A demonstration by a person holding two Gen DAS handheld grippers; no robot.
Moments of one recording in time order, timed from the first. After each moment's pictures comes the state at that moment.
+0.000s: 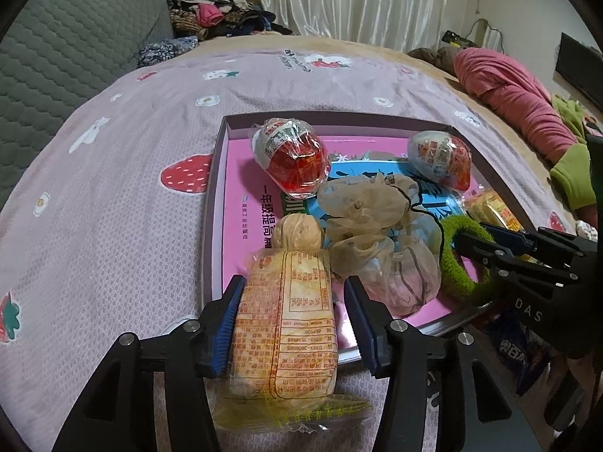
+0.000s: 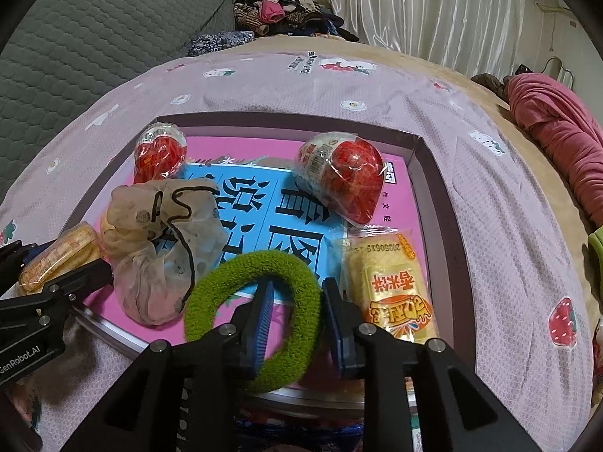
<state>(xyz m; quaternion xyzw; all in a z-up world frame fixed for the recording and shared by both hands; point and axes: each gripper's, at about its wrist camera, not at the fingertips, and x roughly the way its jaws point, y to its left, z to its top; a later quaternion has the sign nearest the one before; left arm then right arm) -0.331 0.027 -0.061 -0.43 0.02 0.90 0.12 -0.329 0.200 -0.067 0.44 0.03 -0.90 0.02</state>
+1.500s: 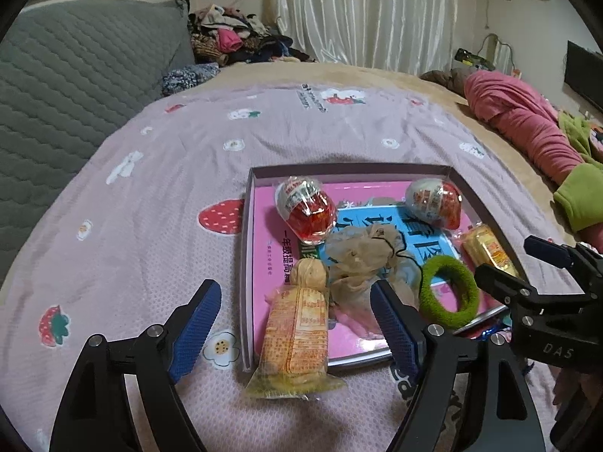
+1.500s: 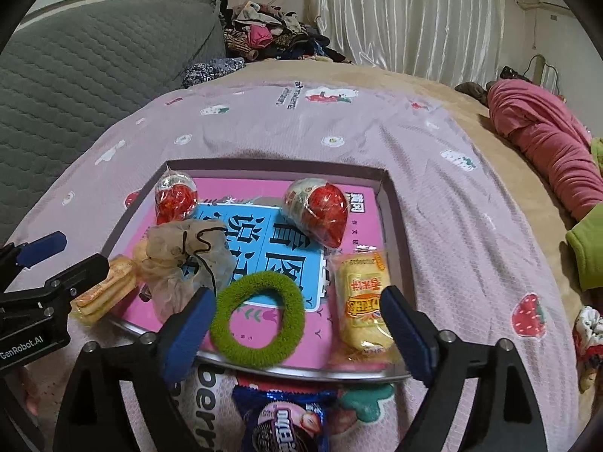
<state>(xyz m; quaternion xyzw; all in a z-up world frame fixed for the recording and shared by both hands) -0.307 0.018 -0.004 -0.38 0.02 0.92 0.08 -0.294 0.211 -0.013 0.40 0.01 -0.91 0.01</state>
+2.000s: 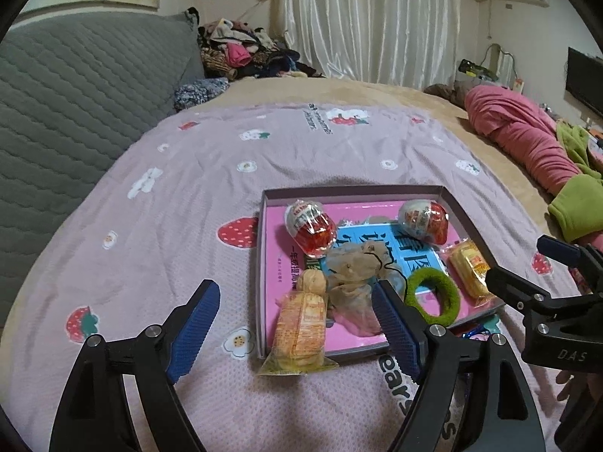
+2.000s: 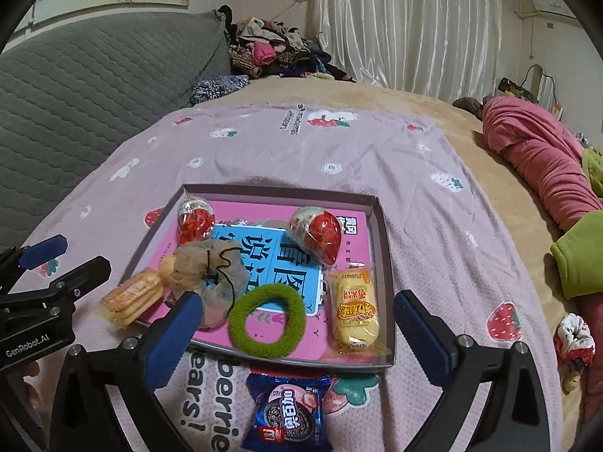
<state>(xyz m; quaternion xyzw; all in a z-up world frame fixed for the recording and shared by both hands) -0.279 0.012 0.034 -0.36 0.02 0.93 0.06 -0.268 0.208 0.028 0.38 0.01 -0.93 0.01</state>
